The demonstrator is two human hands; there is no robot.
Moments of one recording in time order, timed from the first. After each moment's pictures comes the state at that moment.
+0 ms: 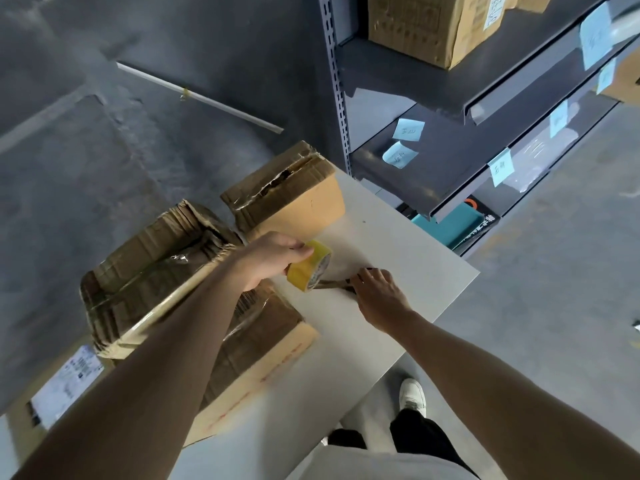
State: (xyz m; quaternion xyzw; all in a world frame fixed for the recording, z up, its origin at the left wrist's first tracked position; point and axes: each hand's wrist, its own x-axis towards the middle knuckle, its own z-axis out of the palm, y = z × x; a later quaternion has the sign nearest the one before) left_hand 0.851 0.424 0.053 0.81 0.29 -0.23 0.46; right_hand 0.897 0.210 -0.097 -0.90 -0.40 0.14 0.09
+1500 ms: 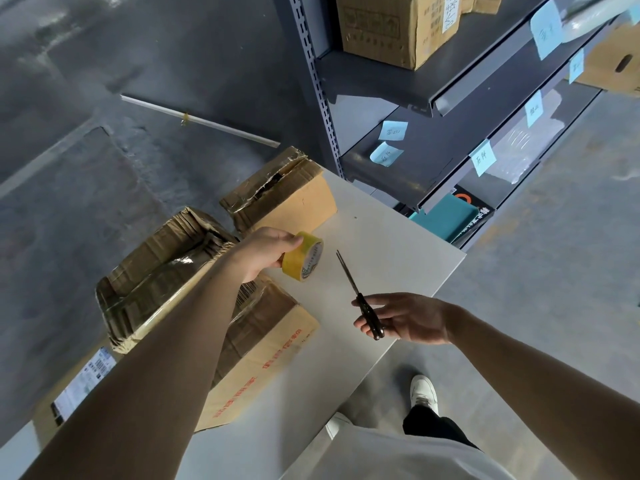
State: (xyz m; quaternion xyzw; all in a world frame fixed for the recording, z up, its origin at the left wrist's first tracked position) left_hand 0.845 0.417 0.060 0.79 0.32 -0.20 0.49; right_hand 0.881 0.123 -0.054 -0.39 -0.03 0.67 0.62
